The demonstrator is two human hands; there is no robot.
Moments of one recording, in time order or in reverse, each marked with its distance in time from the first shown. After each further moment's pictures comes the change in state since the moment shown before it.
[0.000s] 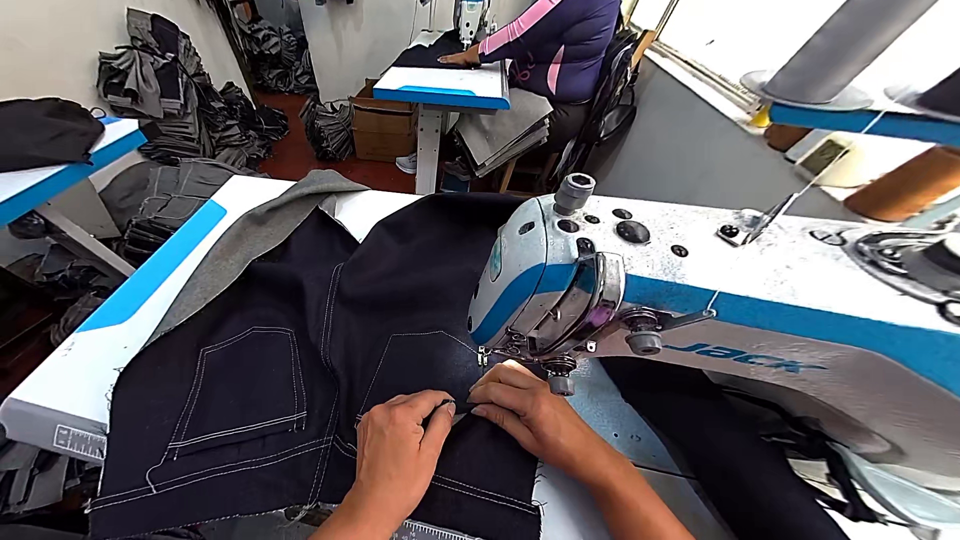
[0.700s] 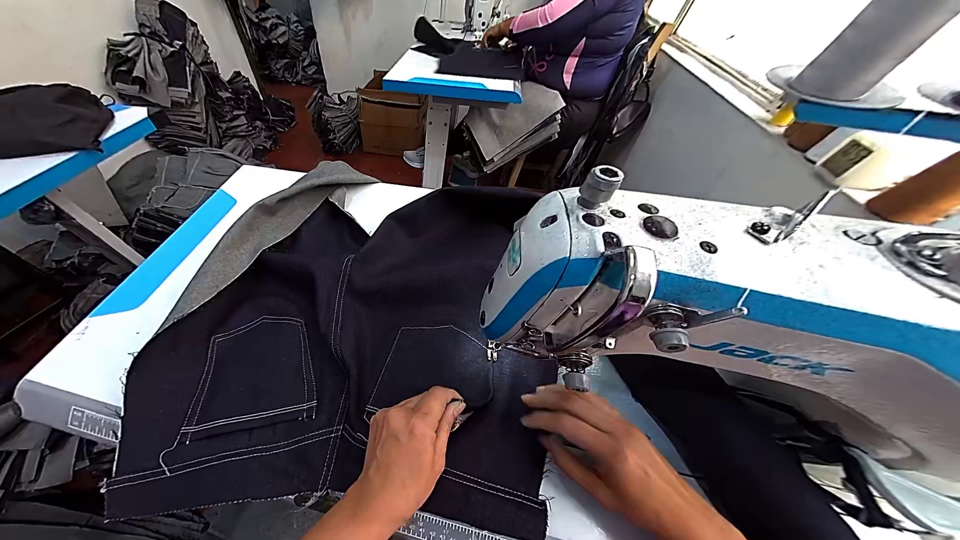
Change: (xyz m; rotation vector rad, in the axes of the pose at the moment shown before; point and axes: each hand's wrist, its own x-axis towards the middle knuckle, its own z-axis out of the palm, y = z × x) left_hand -0.006 -0.012 0.007 0.110 0.103 0.280; right_hand -0.053 -0.014 -0.030 -0.165 0.030 0.015
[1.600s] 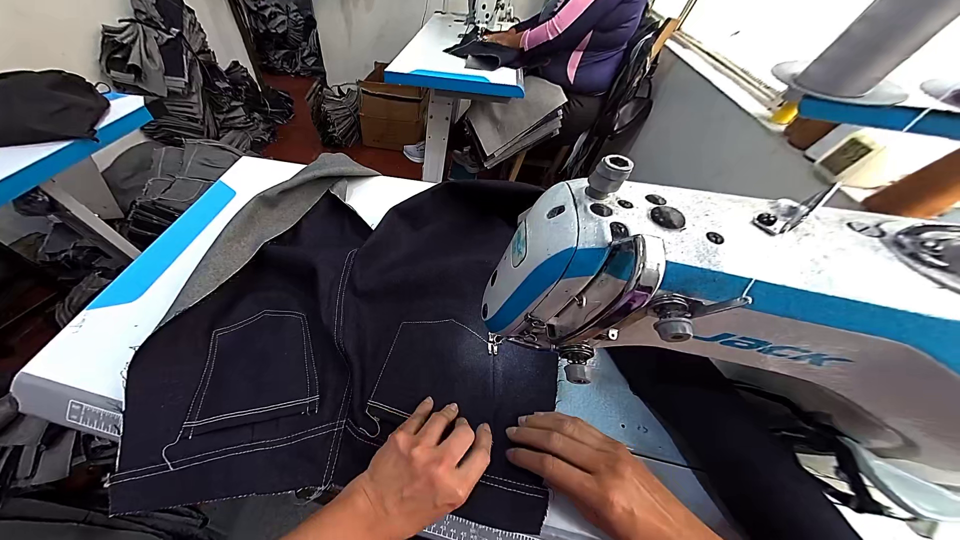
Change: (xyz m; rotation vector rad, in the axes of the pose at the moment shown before) left_hand -0.017 -0.004 -0.002 0.354 -0.091 0.633; right_hand -0.010 -0.018 0.003 -0.019 -0.053 -0.240
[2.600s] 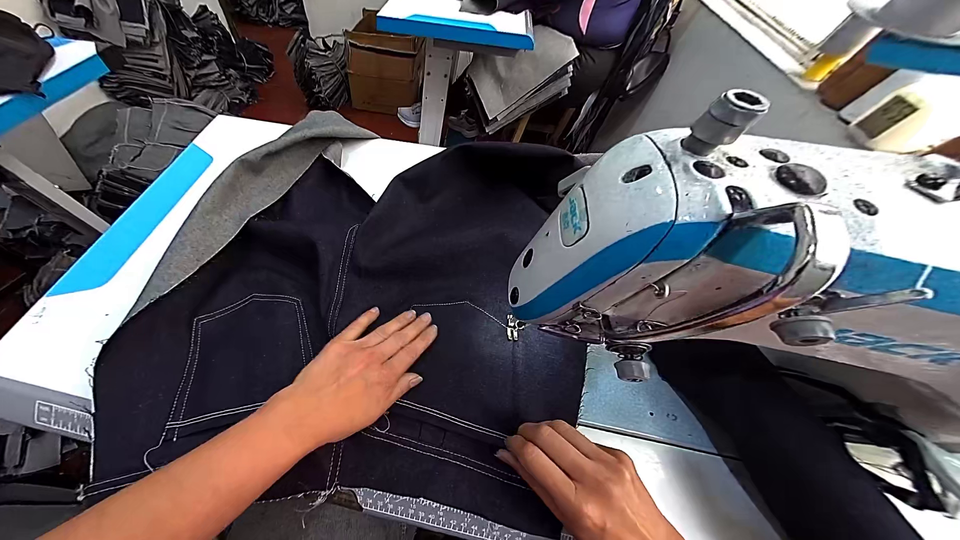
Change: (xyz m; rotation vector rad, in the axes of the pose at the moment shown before) left_hand -0.007 -0.112 -0.022 -0.071 -0.518 -0.078; right_hand 0.035 -0.044 0.025 -0.303 0.022 0.164
